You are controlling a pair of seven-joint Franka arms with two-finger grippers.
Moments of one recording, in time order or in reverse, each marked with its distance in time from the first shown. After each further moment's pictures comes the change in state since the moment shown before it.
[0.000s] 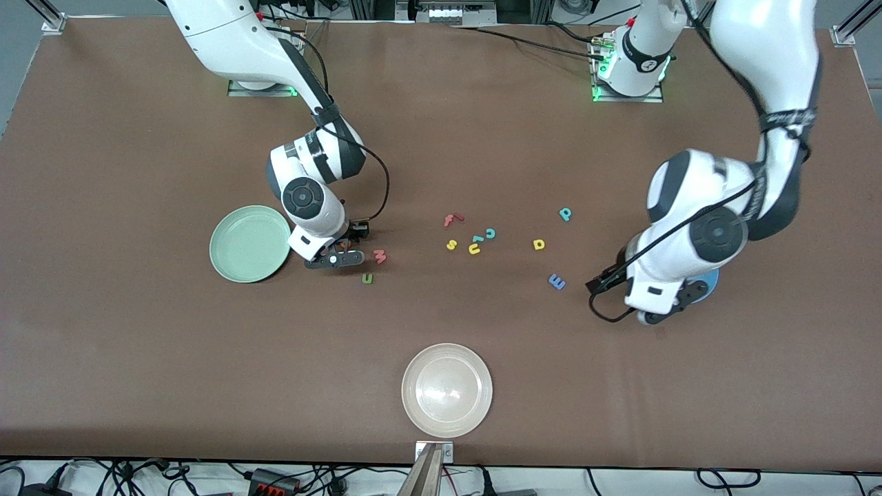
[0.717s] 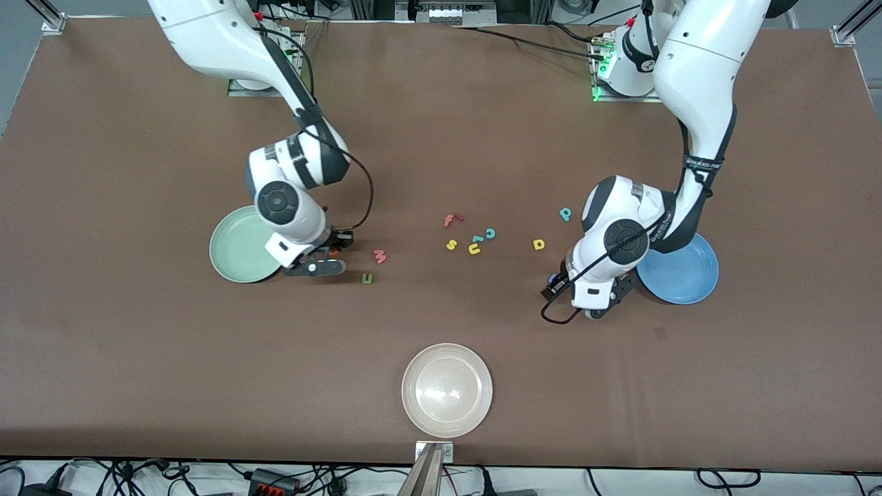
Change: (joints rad) left arm -0.076 0.107 -0.004 -0.181 -0.020 0.372 -0.175; right arm -0.067 -0.065 -0.029 0.023 0.002 -0.098 -0.004
